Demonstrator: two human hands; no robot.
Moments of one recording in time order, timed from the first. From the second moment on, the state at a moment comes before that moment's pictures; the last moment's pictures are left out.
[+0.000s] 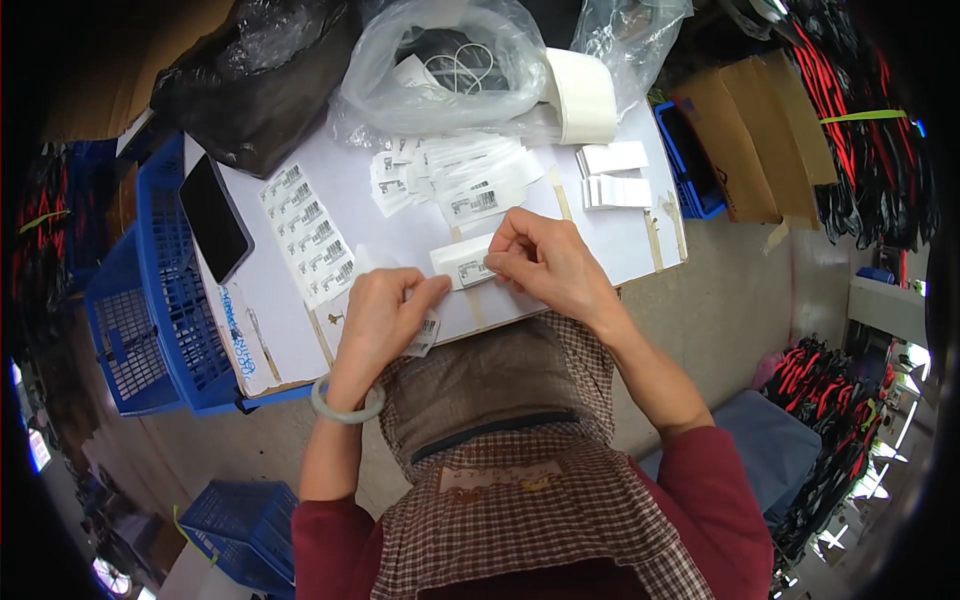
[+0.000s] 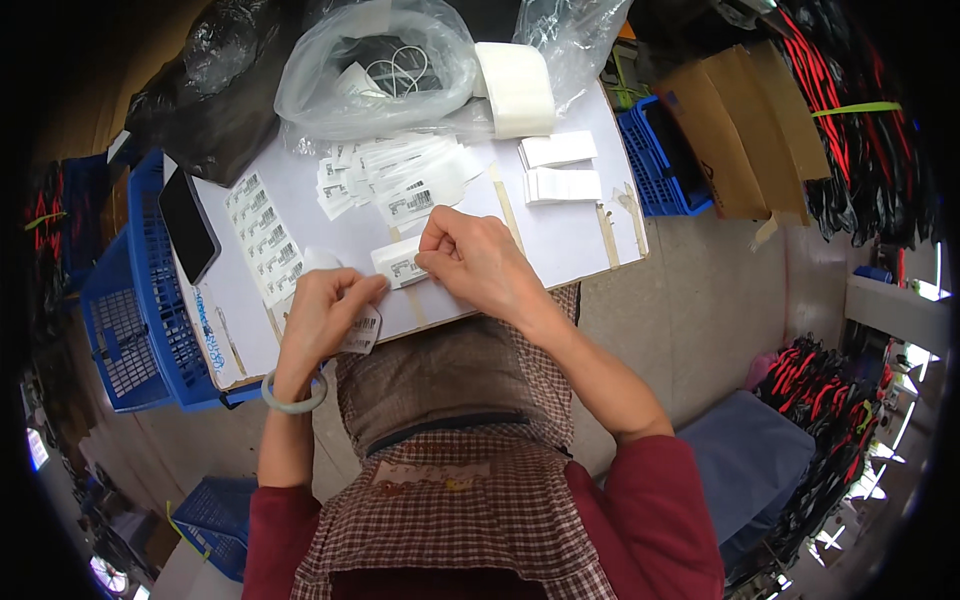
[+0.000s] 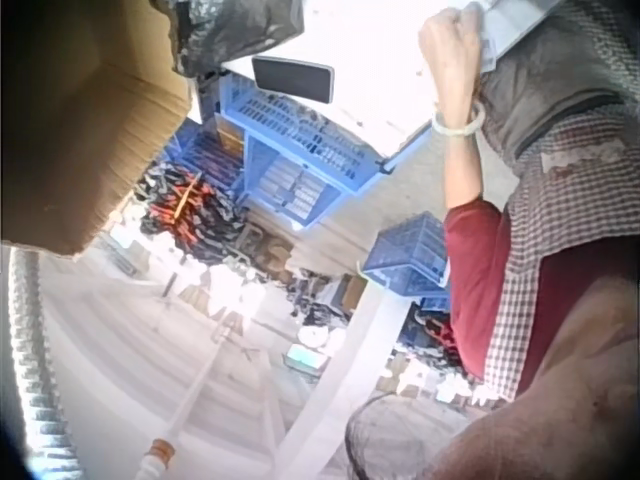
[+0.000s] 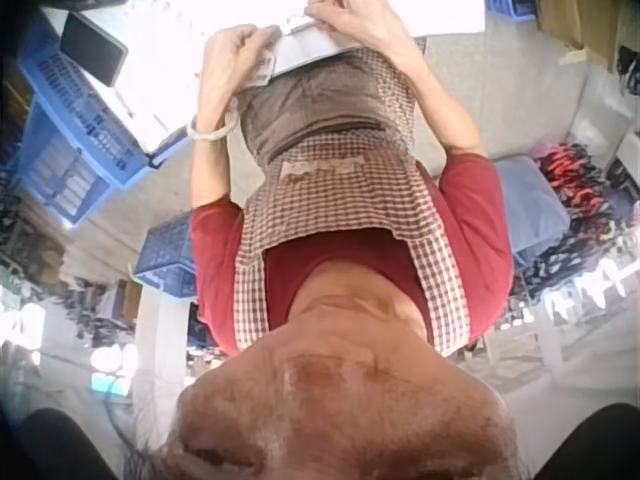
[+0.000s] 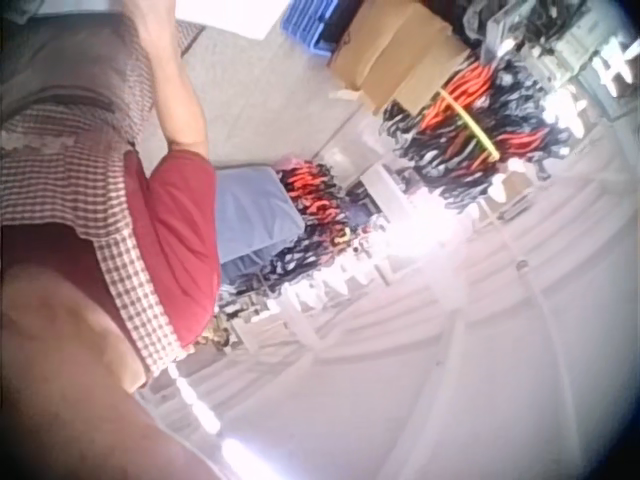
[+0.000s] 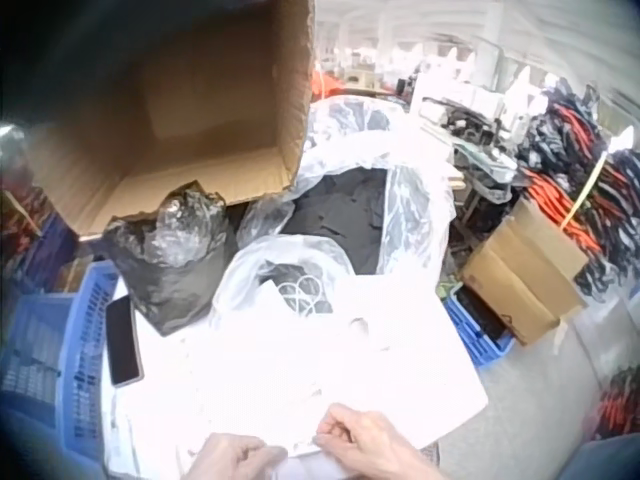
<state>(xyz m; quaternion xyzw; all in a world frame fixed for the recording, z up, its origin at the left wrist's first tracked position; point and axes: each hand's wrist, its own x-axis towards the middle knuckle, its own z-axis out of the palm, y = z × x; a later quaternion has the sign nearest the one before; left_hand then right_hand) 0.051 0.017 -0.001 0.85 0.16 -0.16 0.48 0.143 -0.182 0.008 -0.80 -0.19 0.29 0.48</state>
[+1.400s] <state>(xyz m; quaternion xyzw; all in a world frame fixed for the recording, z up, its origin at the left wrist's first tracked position) 0.095 0.030 0.018 0.62 0.18 -0.13 0.75 0.146 -0.158 0.023 -0.74 -0.38 -0.02 0.55</state>
